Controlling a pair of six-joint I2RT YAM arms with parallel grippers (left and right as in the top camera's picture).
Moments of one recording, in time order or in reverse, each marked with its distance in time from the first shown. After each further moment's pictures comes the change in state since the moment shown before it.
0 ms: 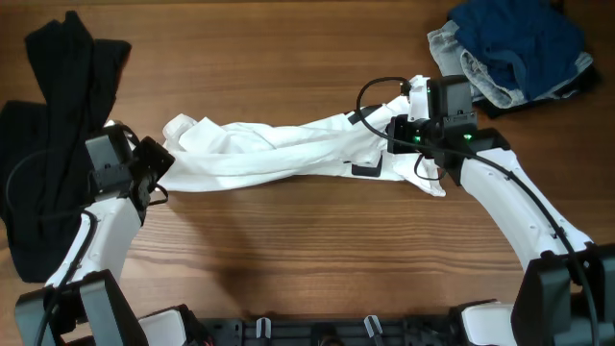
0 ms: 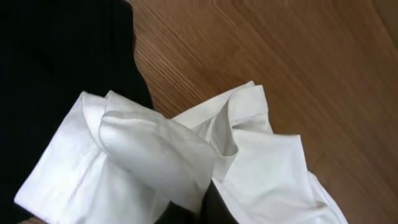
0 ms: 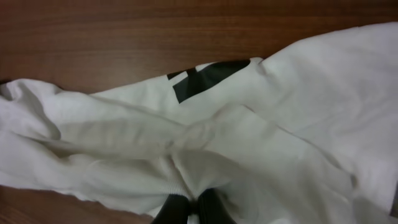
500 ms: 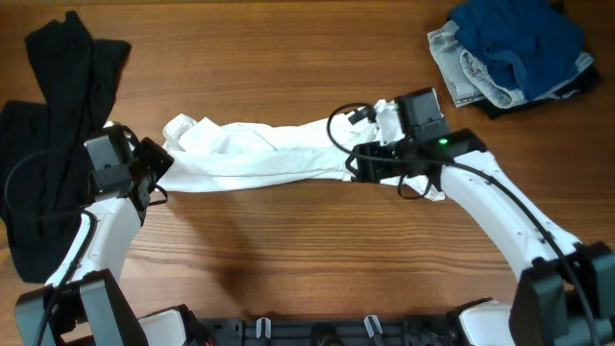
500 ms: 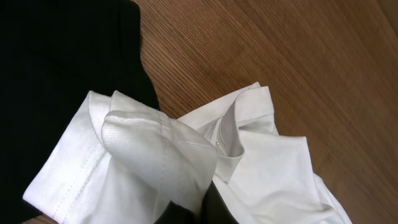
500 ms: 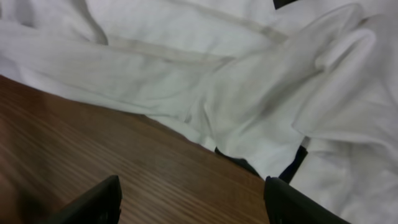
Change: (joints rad) left arm 0.000 0.002 0.000 -0.006 -0.016 0.000; right arm 0.147 0.011 0.013 -0.201 -0.084 -0.039
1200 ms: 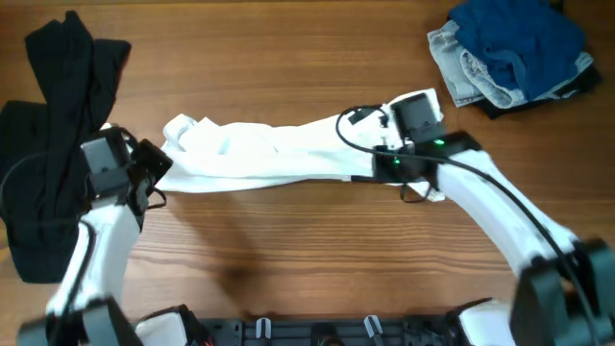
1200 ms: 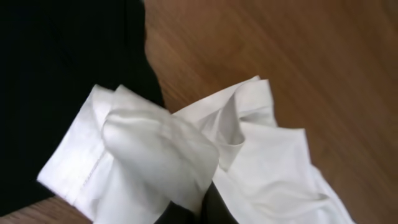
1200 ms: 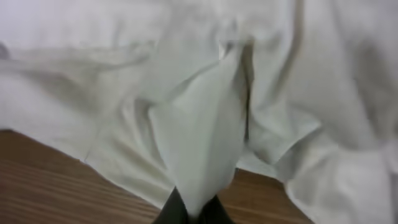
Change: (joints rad) left arm 0.000 -0.084 0.000 -0.075 -0.004 0.000; right arm -0.014 -0.016 -0.008 -0.087 0.174 0.154
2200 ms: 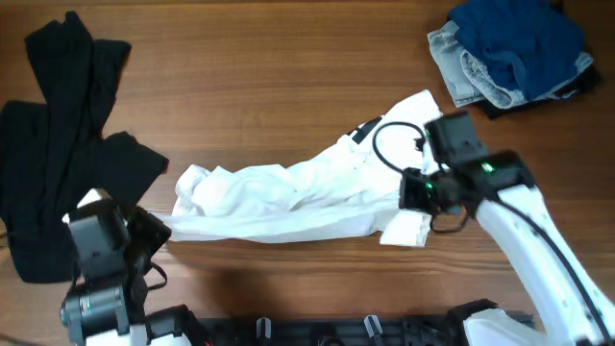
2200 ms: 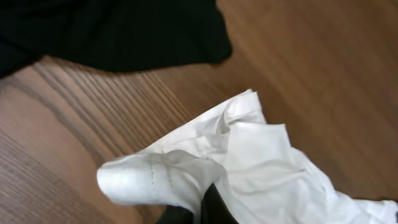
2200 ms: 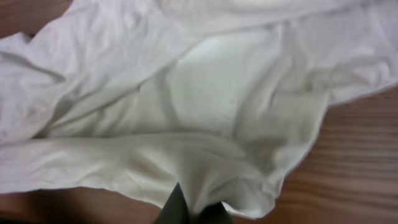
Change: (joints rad) left arm 0.000 -0.736 0.006 -0.783 -0.134 0.003; right arm -0.042 -0.231 0.015 -0.370 -0.015 0.107
